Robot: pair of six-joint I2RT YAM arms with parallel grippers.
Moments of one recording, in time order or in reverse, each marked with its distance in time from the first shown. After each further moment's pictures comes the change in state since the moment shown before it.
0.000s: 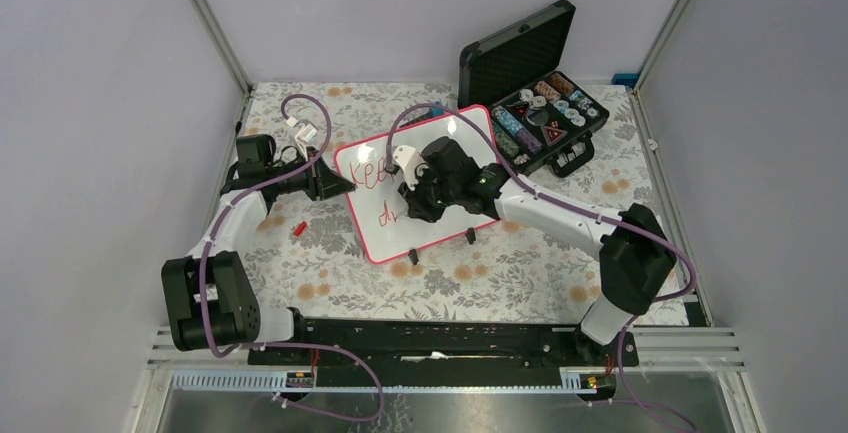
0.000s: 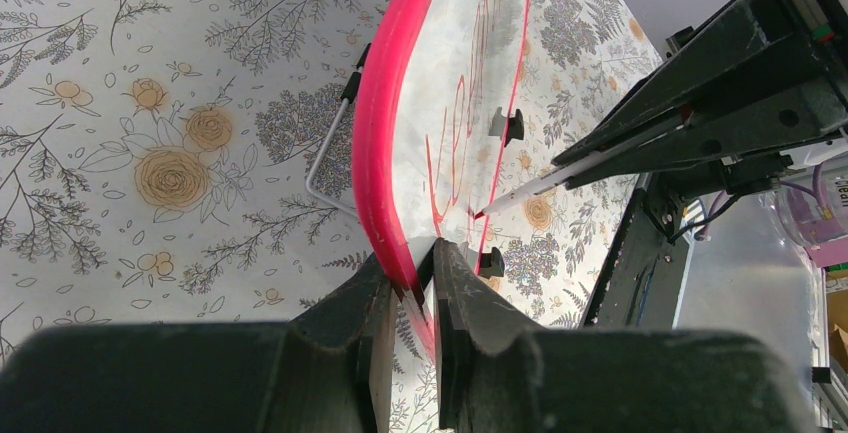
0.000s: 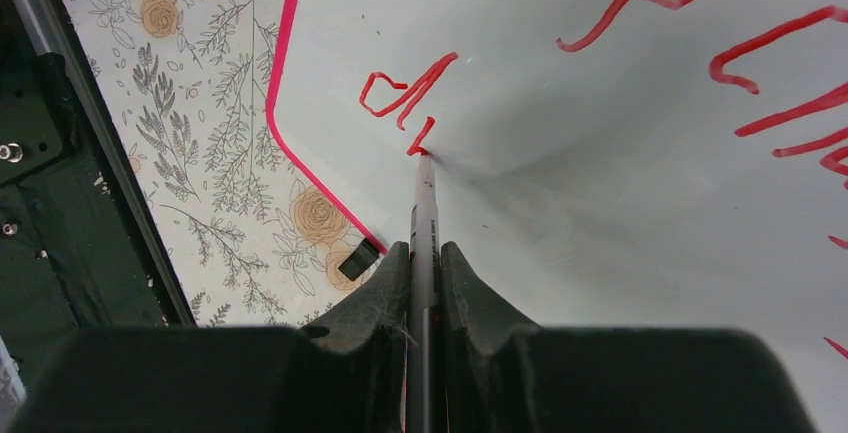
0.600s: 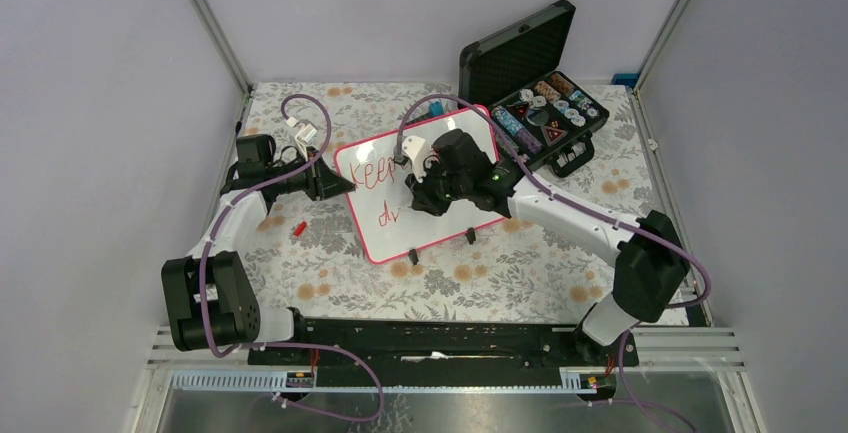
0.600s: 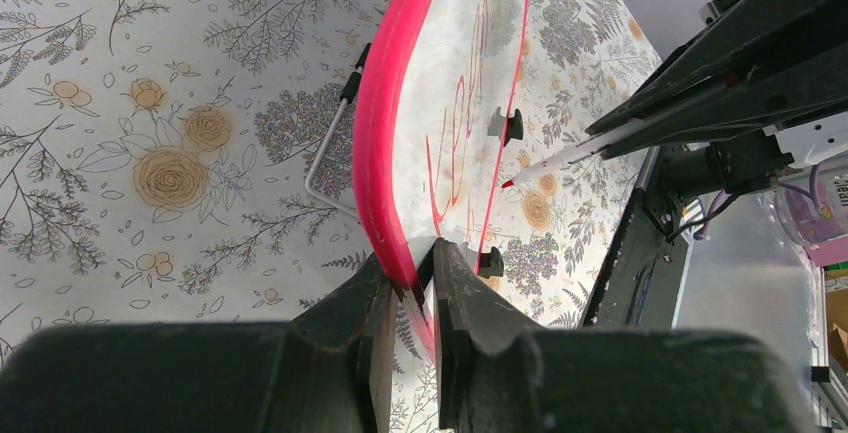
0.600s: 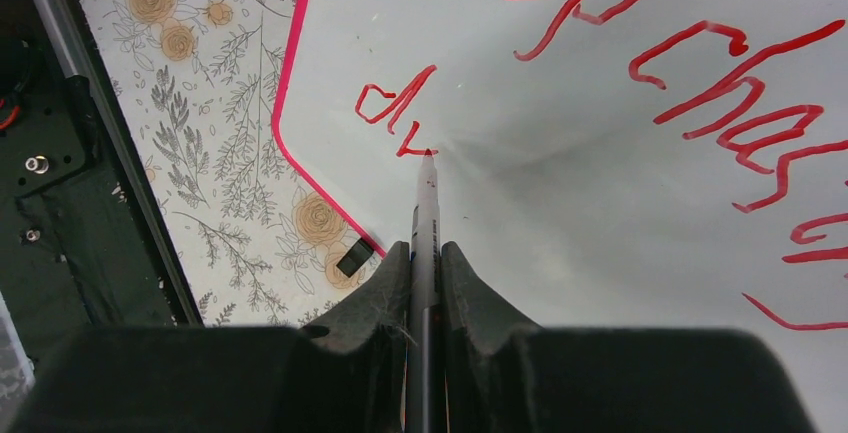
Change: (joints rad) left arm 0.000 0.000 0.000 0.000 0.001 0.000; right arm -0.034 -0.060 -0.003 -0.003 -0.026 0.002
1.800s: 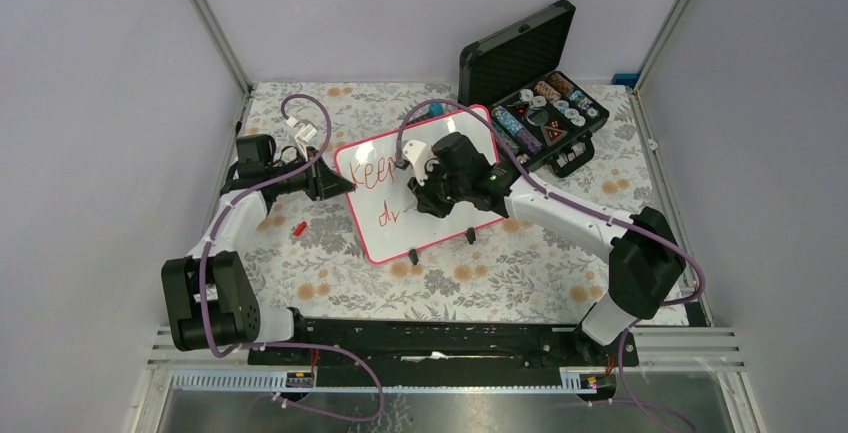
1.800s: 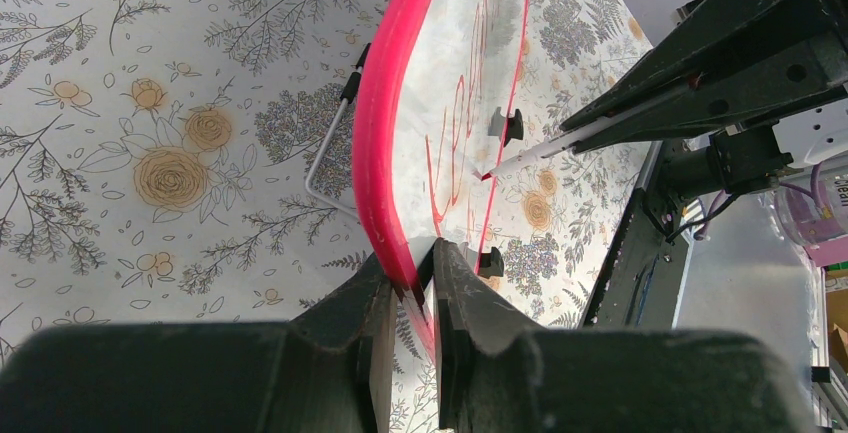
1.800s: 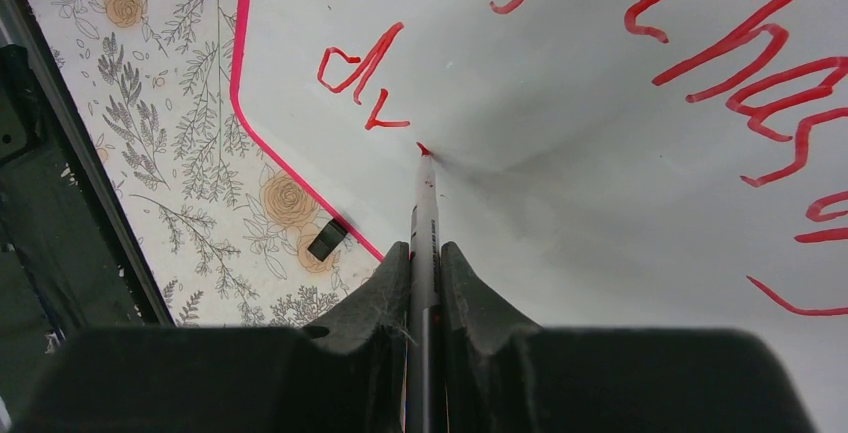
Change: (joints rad) left arm 0.000 0.000 0.000 0.000 0.000 0.000; right arm -0.008 0.016 -0.019 -0.015 0.038 -0.031
